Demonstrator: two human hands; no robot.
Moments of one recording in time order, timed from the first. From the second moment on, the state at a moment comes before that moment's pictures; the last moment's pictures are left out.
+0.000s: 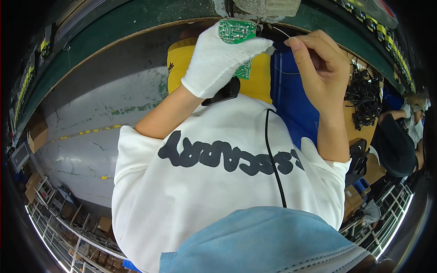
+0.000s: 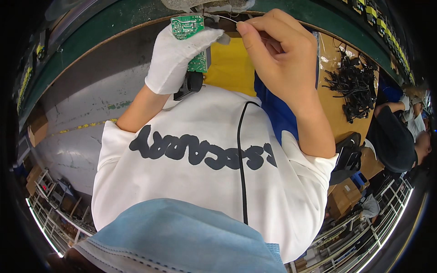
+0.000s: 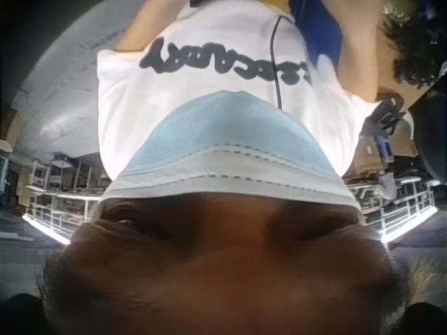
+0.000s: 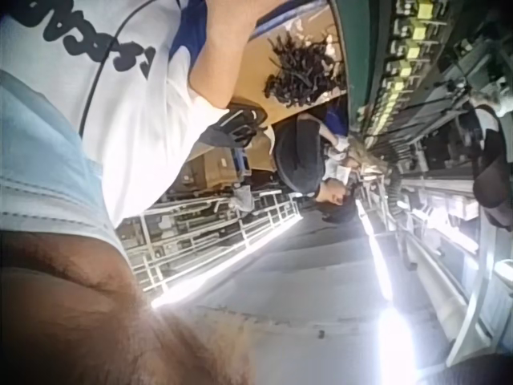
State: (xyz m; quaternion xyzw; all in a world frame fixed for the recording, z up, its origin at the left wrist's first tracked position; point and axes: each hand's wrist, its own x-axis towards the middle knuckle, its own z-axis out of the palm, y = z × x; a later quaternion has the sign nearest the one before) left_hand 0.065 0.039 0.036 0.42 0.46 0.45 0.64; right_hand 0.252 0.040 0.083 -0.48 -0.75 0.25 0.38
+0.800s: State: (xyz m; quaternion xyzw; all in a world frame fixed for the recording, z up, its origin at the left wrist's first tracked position) left_hand 0.067 0.038 0.039 0.48 0.46 0.48 0.58; right_hand 0.228 0.046 0.080 -0.44 -0.79 0.19 0.39
